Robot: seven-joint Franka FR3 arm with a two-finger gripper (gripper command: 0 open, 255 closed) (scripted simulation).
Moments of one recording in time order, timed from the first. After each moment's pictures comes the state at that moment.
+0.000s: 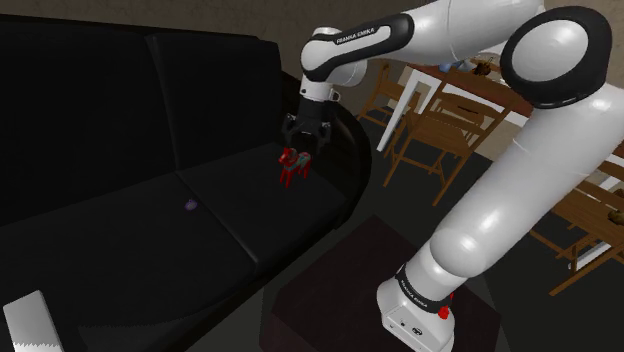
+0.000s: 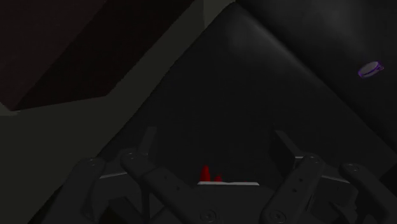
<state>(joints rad) -0.12 0.03 0.06 -2.14 0.14 1.96 0.71</state>
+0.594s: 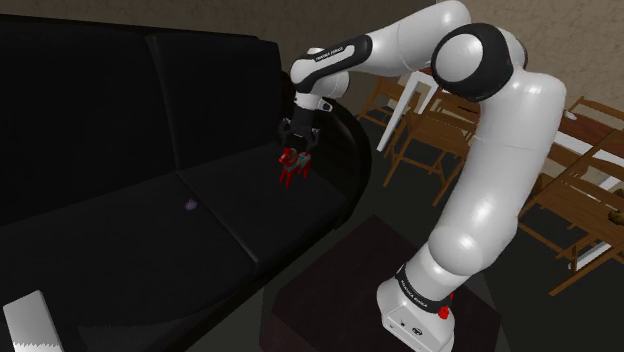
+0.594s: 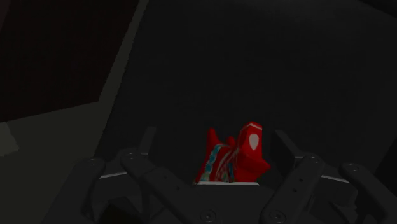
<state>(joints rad) -0.16 0.33 0.00 -1.92 0.17 2.06 0.91</state>
